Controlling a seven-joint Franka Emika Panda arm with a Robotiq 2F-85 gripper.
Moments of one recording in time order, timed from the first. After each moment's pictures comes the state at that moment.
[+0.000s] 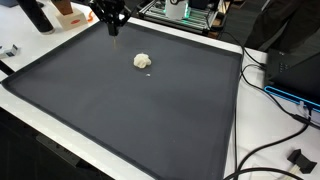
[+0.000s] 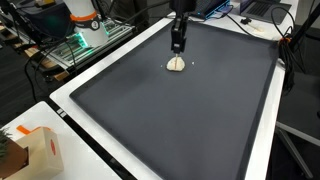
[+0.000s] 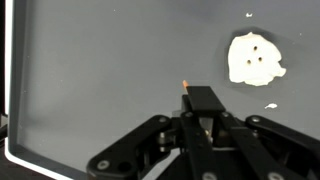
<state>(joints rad) -0.01 0.18 0.02 -2.10 -0.27 2.31 -0.13</state>
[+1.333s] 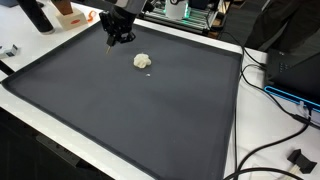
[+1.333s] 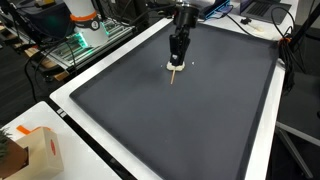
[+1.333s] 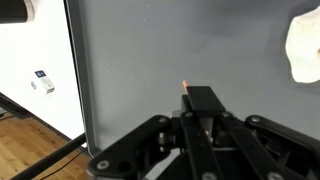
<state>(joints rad) 0.12 0.28 -0.02 -2.12 -0.82 2.32 0.61</state>
